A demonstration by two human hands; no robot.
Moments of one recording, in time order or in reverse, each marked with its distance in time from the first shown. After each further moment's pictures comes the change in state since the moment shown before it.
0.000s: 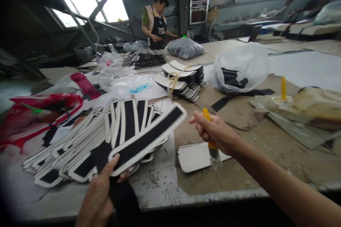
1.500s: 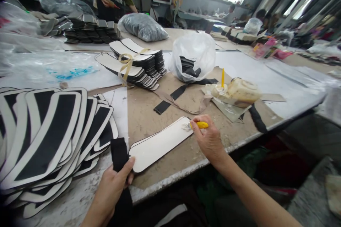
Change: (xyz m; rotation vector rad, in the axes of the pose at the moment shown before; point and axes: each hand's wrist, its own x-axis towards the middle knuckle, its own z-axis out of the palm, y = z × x) left_hand -0.021 -0.105 0.071 0.696 -0.522 -0.090; right_hand -0.056 0.052 -0.089 -1.041 0.699 -0.556
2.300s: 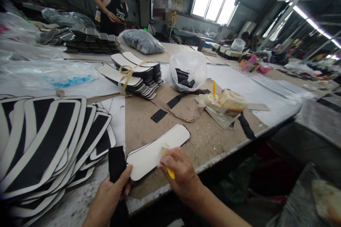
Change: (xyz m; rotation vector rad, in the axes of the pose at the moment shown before) left_hand 0.000 -0.003 0.000 -0.110 -0.058 -0.022; right_hand -0.051 -0.051 0.023 0.245 -0.212 -0.268
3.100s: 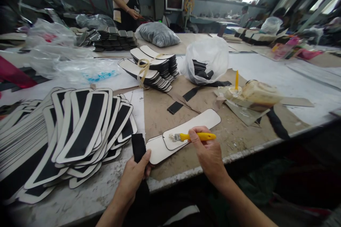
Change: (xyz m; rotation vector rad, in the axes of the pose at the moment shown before) left_hand -0.002 -0.001 0.005 -0.094 0.004 0.055; right_hand 0.020 -0.003 -0.007 0.324 0.282 0.540
